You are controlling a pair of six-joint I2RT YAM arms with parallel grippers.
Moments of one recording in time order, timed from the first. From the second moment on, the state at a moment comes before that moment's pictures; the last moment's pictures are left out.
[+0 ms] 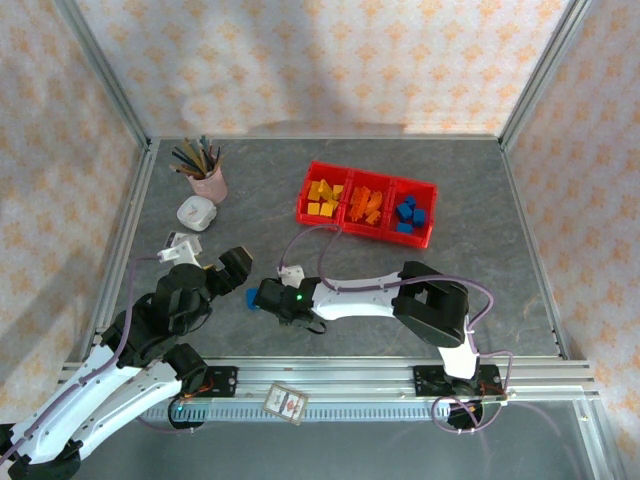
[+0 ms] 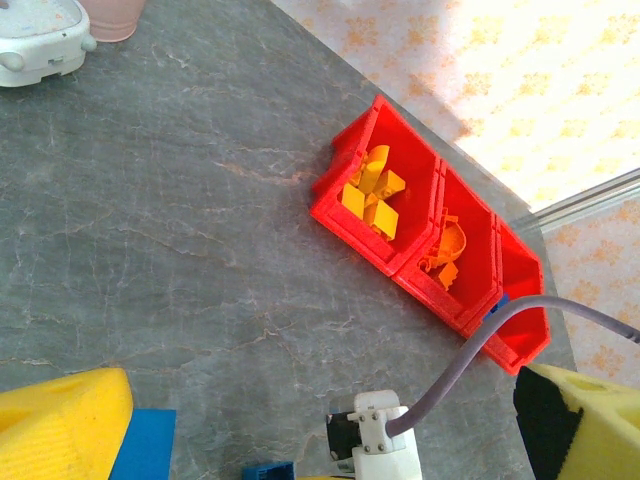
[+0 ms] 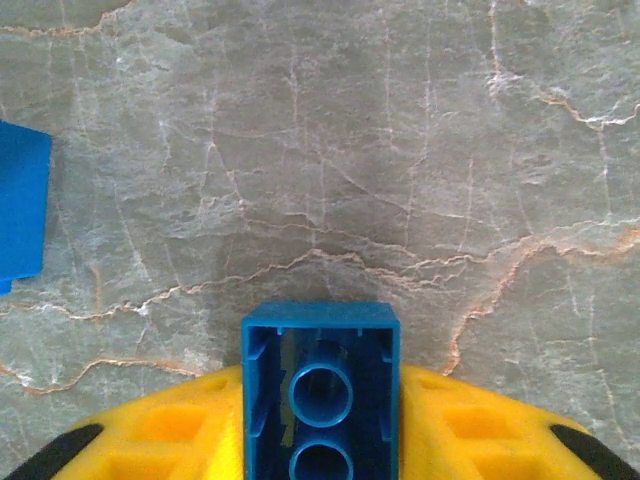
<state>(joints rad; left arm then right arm) -0.68 0.48 0.67 -0.70 -0.39 -0.98 1.25 1.95 1.29 -0.59 0.31 0.96</state>
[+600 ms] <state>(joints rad) -0.68 0.67 0.67 -0.54 -0.28 -0.95 0.91 1.59 1.17 -0.57 0.42 0.87</state>
